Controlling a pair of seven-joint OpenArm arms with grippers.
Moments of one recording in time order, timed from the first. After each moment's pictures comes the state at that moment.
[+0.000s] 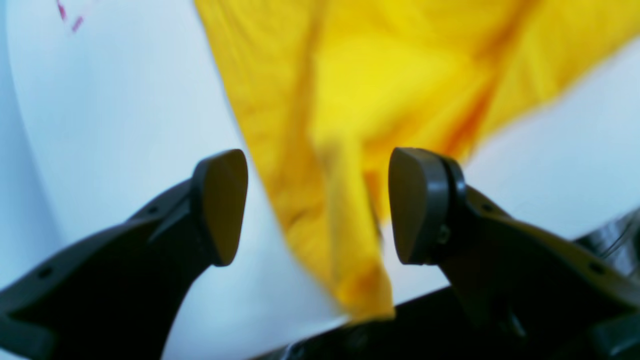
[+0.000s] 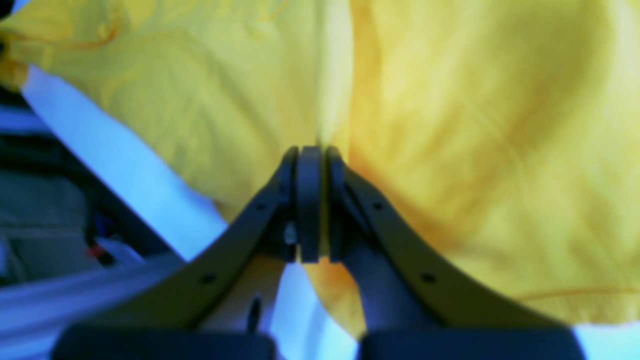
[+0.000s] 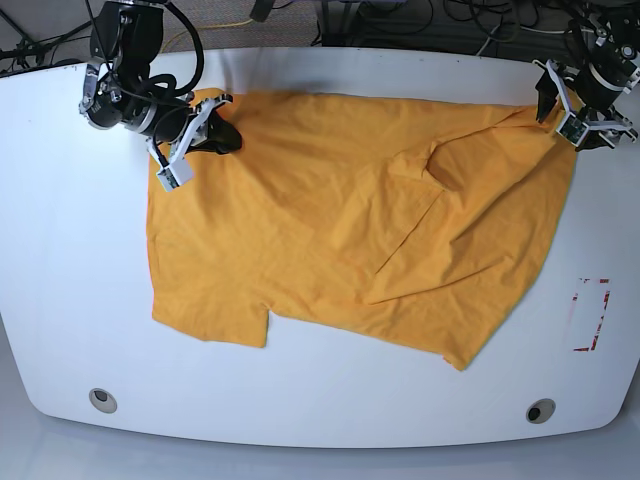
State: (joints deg) left arm 36.9 -24.0 -31.5 112.2 -5.0 -43.2 27.8; right arm -15.5 11.3 19.1 101.3 49.0 40.7 -70.2
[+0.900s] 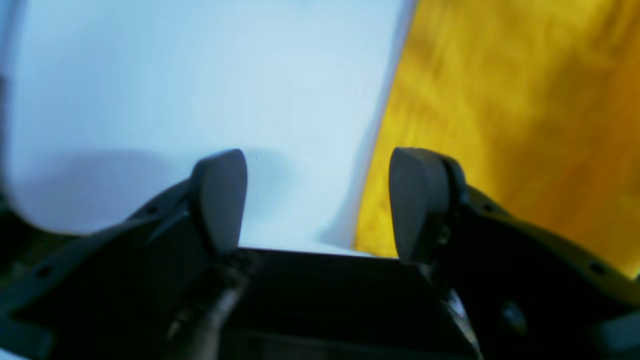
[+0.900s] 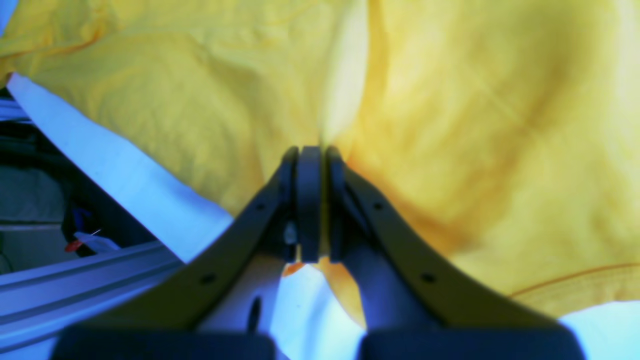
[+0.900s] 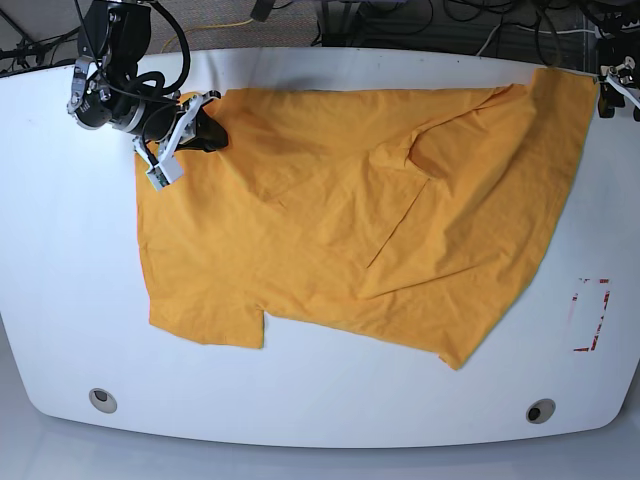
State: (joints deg) left arm 28.1 -25.4 -49.8 87.4 -28.8 -42.7 46.1; right arm -15.9 13.1 19.7 101.8 48.7 40.7 -70.4
